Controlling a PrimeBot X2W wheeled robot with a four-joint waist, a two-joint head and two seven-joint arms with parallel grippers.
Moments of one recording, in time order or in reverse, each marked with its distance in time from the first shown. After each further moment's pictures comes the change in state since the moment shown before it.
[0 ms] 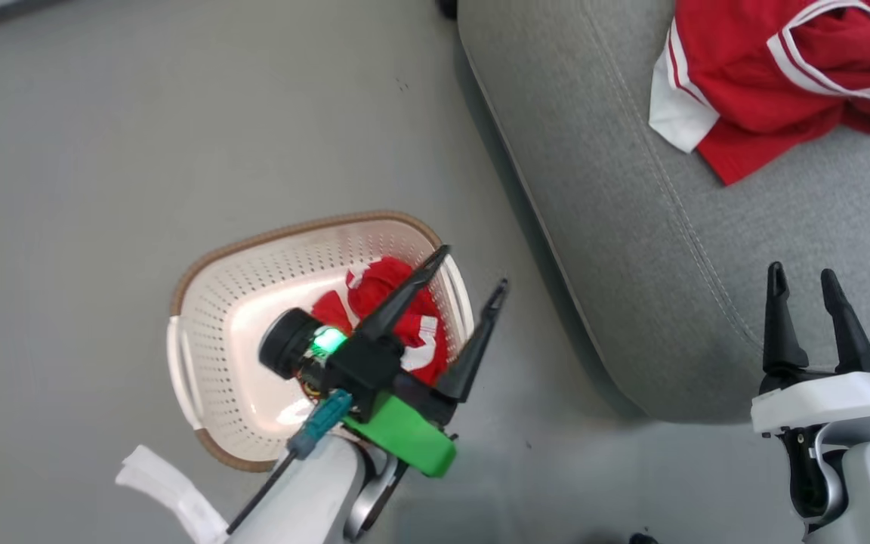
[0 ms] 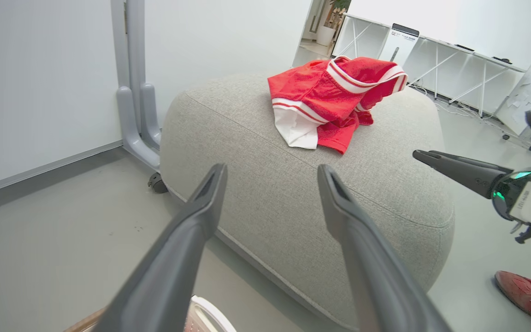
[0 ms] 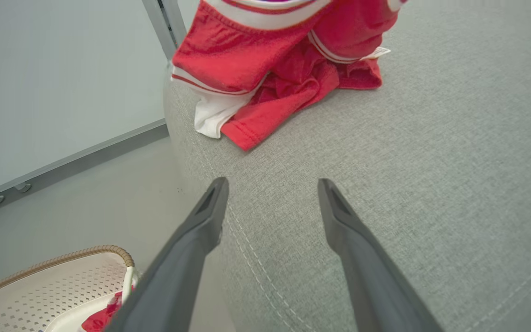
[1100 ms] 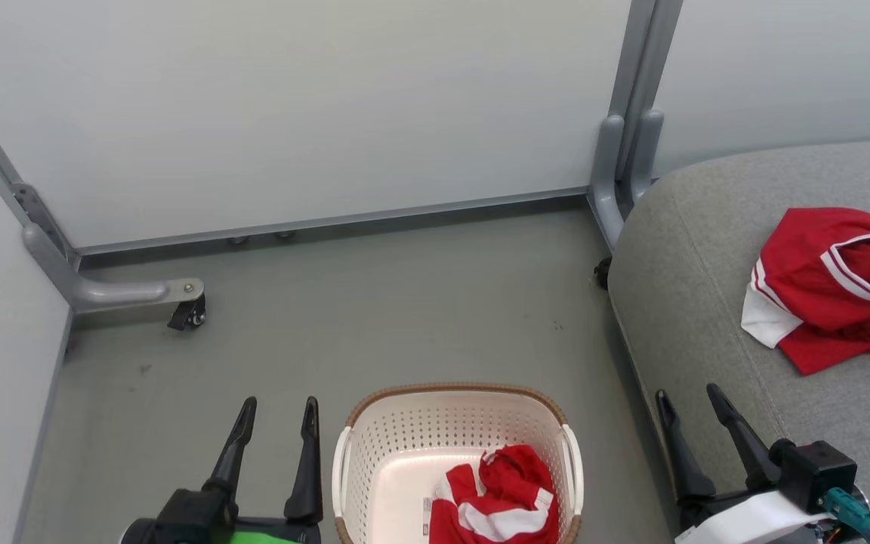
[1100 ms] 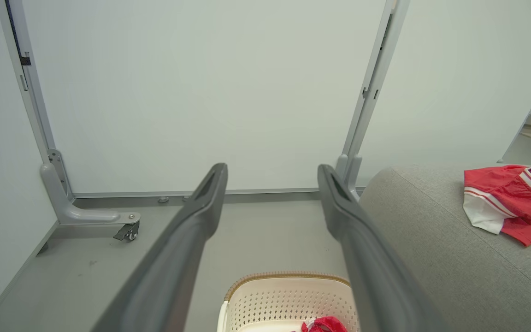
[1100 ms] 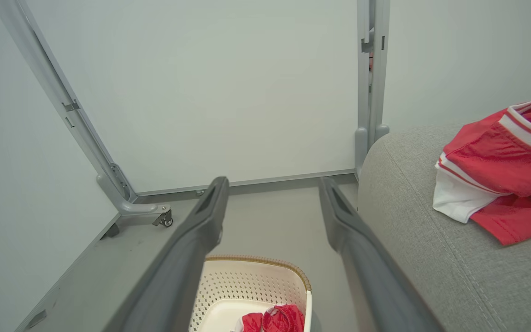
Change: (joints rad) left arm 0.482 -0.021 0.385 -0.146 -0.013 0.103 0.000; right arm 0.257 0.001 0.245 -0.116 -0.050 0.000 0.000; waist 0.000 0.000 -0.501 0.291
